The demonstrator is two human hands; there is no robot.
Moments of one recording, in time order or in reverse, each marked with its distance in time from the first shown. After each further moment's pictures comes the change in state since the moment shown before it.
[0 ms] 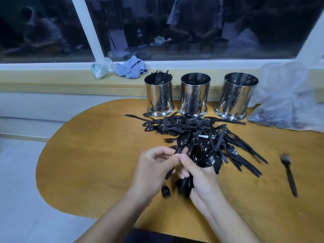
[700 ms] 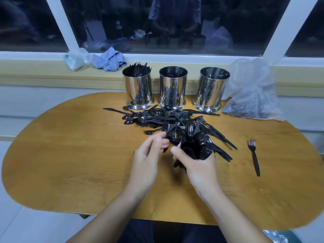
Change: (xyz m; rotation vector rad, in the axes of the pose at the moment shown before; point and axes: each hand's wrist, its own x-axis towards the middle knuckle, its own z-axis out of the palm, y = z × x) left_hand -0.004 -0.034 0.043 -0.044 0.014 0.128; right_hand -0.025 -0.044 -0.040 -0.595 0.083 -0.364
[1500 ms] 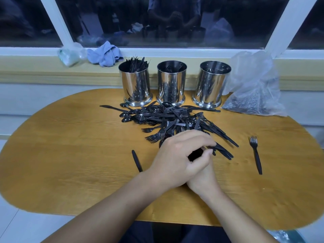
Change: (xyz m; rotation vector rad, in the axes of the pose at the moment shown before) left_hand 0.018 0.022 0.053 0.515 -0.317 0.773; right_hand 0.006 0.025 -0.008 -0.405 -0.037 -0.226
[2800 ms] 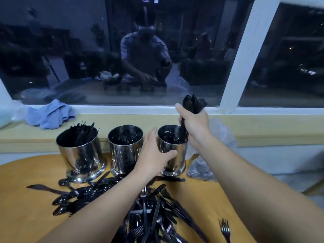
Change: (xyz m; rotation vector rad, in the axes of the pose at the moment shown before) left_hand 0.253 -0.131 0.070 -0.117 -0.035 -0.587; right_hand 0.365 0.003 -0.143 0.422 0.356 0.331
